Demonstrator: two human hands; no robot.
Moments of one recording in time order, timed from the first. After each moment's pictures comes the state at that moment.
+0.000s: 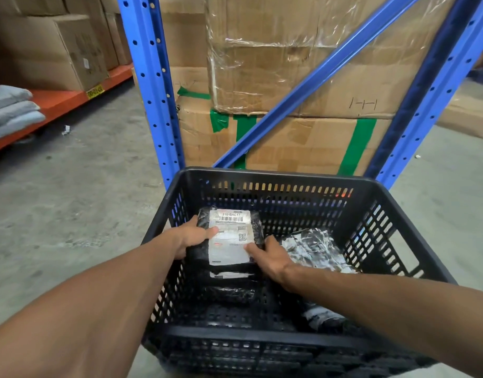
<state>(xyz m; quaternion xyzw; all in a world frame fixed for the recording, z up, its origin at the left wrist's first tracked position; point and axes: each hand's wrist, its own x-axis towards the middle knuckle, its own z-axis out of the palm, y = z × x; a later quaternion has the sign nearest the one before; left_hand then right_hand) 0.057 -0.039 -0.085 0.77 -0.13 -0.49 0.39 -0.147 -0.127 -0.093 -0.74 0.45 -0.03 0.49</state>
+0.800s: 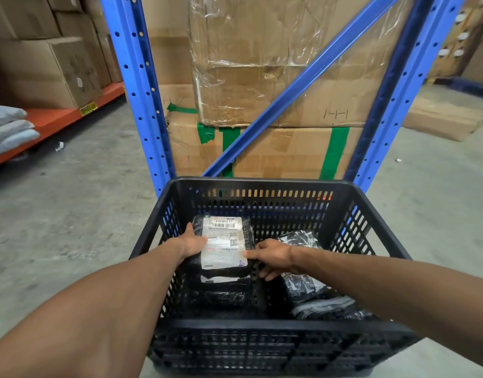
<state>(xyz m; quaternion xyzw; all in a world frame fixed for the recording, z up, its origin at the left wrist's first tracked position) 0.031 -0.040 -0.078 0.84 -0.18 -0.42 0.29 -0.172 -0.151 -0.056 -0.73 0.40 0.12 0.54</state>
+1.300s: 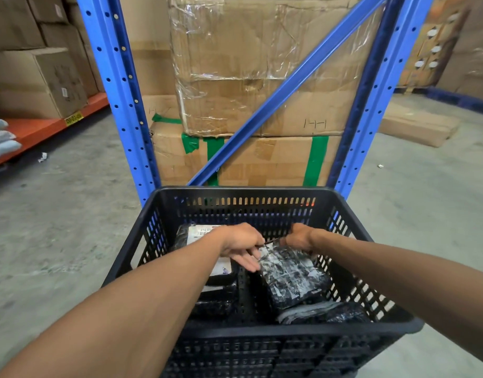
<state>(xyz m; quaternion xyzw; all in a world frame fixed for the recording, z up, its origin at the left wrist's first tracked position) -0.083 -0.113 -0.010 0.73 -0.34 -0.55 0.23 -0.221 -0.219 -0.017 -0.78 0.50 0.09 0.36</state>
